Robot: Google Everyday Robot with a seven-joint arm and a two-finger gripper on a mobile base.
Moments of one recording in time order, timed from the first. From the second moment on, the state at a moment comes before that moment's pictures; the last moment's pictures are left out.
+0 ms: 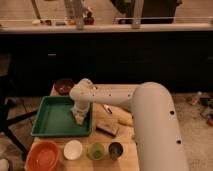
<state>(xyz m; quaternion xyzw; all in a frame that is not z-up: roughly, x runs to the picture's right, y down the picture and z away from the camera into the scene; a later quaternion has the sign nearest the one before) -0.143 0.178 0.888 -0.37 -0.02 0.15 0.92</state>
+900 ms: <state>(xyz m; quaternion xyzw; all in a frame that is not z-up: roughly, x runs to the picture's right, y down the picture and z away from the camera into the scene) -0.143 0.173 0.882 -0.37 -0.03 0.14 0.92</state>
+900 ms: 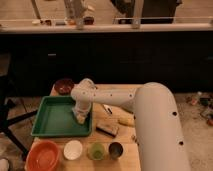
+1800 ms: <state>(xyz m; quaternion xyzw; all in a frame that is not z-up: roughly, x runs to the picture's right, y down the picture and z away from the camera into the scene) -0.186 0.101 0.830 -0.32 -0.16 -0.06 0.93</state>
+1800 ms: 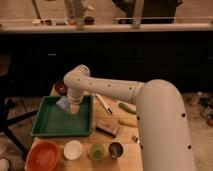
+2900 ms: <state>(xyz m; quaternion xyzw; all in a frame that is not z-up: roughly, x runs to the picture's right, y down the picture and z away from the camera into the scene) -0.171 0.068 0.846 -0.28 -0.11 -0.10 0.95</state>
